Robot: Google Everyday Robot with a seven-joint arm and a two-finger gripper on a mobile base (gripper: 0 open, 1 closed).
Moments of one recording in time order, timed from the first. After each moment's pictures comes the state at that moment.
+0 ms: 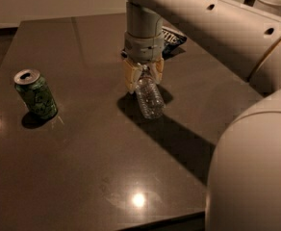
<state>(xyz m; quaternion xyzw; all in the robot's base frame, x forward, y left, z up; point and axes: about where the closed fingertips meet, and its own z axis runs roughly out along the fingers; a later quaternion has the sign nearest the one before) 0.590 -0.020 0.852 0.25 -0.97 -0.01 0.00</state>
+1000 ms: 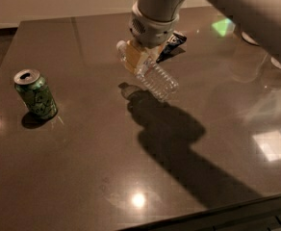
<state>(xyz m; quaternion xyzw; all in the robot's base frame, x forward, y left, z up) 0.571 -0.009 0.925 0.37 -0.92 -0.06 -0.14</state>
